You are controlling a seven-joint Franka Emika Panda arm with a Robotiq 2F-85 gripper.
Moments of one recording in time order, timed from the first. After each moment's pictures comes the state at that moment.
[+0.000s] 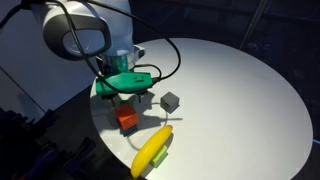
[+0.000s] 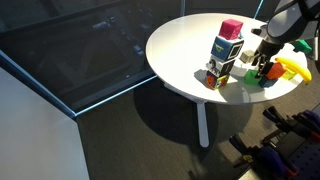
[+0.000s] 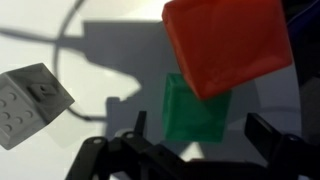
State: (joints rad) arm -0.37 0.38 -0.02 -2.39 0.00 2.71 -1.14
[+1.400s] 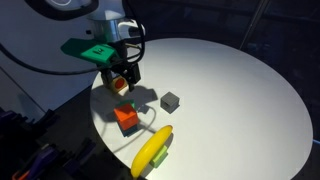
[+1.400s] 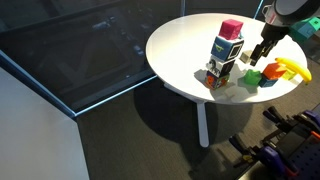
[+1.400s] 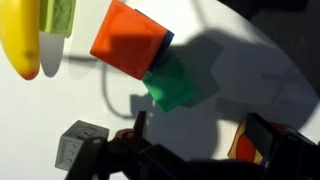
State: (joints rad) arm -0.21 0.20 -0.12 -2.40 -0.03 2.54 -0.37
